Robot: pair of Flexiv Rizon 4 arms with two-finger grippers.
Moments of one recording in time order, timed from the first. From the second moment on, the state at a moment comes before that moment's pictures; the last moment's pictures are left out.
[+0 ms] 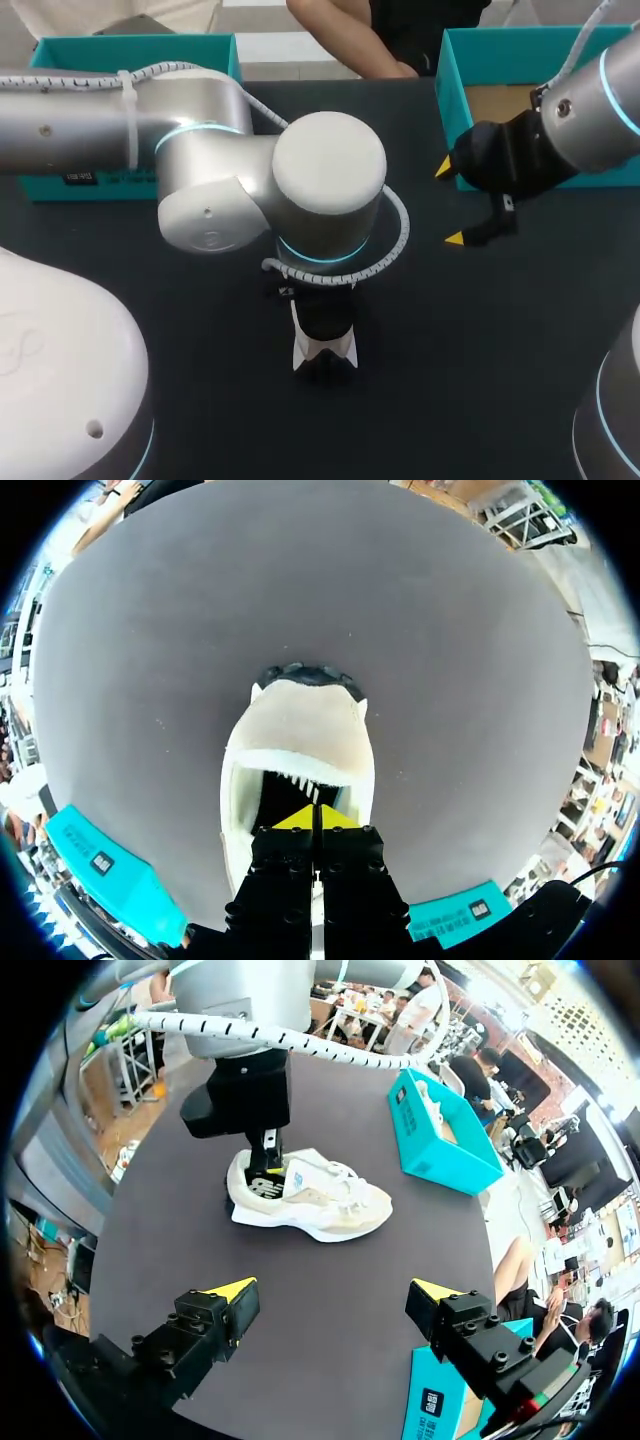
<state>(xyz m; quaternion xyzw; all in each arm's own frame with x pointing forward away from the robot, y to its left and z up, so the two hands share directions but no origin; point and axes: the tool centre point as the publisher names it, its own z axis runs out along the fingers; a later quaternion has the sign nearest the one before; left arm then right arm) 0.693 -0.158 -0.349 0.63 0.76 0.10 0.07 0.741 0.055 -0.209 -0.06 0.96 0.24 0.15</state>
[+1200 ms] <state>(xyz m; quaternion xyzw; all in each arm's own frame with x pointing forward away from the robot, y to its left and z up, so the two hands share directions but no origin) 0.720 -0.141 -0.324 0.58 0.79 0.15 0.12 0.741 0.055 -0.209 -0.06 0.96 0.24 0.15</state>
